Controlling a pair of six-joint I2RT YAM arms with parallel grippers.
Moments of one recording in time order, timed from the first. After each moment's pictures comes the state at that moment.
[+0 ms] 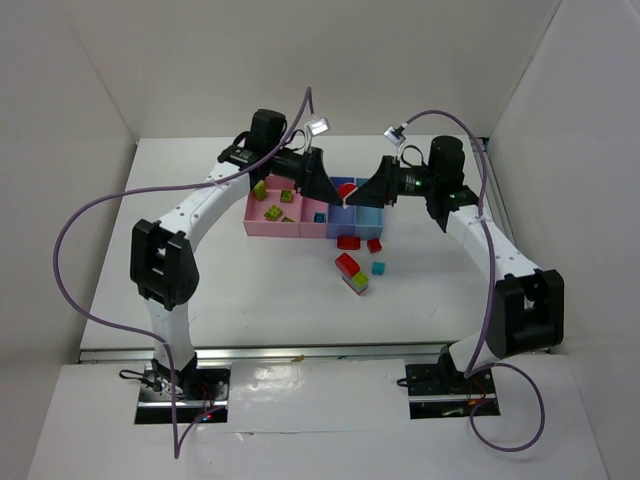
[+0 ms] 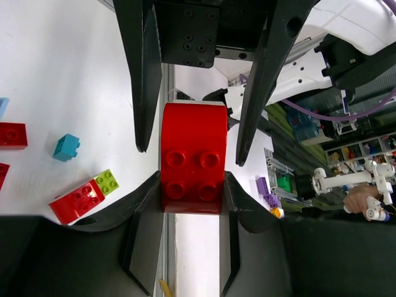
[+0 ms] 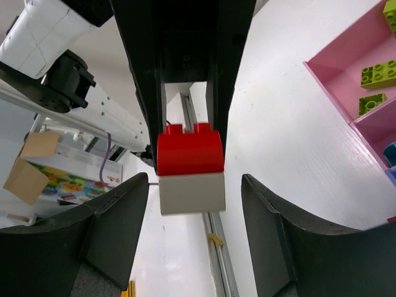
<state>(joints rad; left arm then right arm) -0.42 1.93 1.81 -0.44 1.31 -0.30 0.18 1.46 1.15 0.13 -1.21 0.60</state>
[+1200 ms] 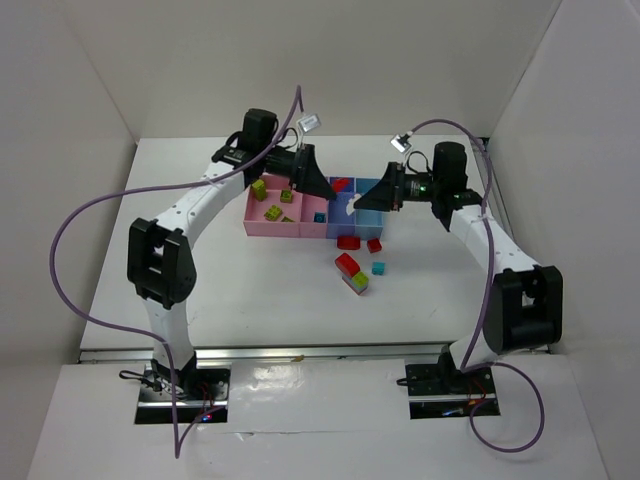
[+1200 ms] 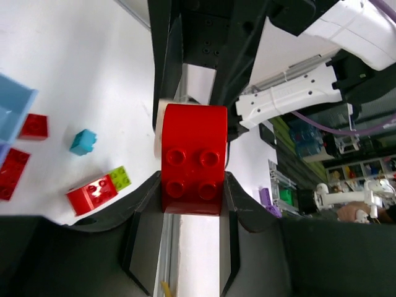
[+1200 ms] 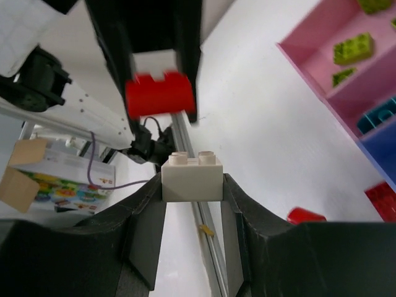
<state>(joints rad) -0.39 1.93 1.78 -0.39 1.28 -0.35 0.14 1.48 1.12 0.05 -1.20 0.52</state>
